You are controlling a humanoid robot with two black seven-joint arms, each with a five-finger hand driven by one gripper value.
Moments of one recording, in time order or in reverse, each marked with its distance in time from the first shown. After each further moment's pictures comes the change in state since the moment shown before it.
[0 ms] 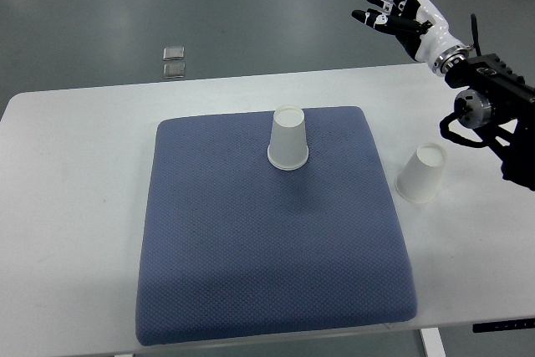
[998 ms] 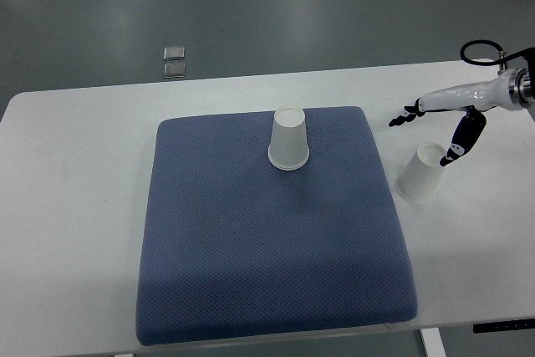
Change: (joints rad) left arm 0.000 0.000 0.000 -0.001 0.000 0.000 0.000; right arm 0.145 -0.430 -0.342 0.421 -1.206 0.342 0.005
